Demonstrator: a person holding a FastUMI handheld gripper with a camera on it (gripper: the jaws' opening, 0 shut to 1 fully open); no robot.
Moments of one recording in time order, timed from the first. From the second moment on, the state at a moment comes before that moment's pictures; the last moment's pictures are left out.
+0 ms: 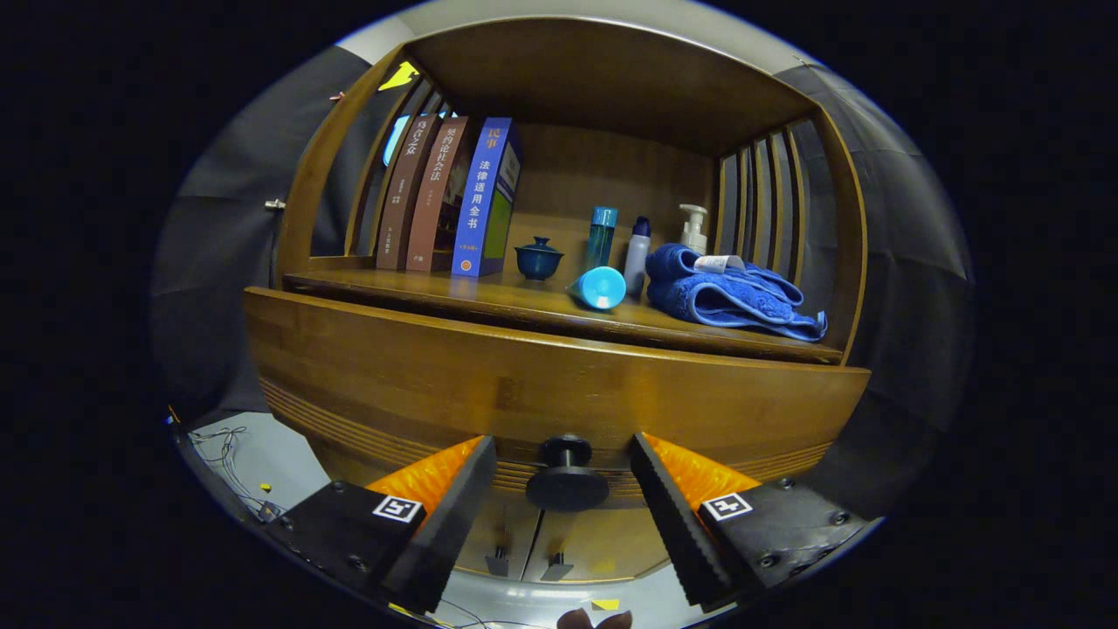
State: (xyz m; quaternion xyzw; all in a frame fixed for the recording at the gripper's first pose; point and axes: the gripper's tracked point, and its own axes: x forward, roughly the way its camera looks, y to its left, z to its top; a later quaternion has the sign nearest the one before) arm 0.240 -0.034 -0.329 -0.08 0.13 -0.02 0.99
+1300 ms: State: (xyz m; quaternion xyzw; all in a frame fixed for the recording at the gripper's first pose) arm 0.109 0.007 -0.084 -0.03 0.04 0.00 1.00
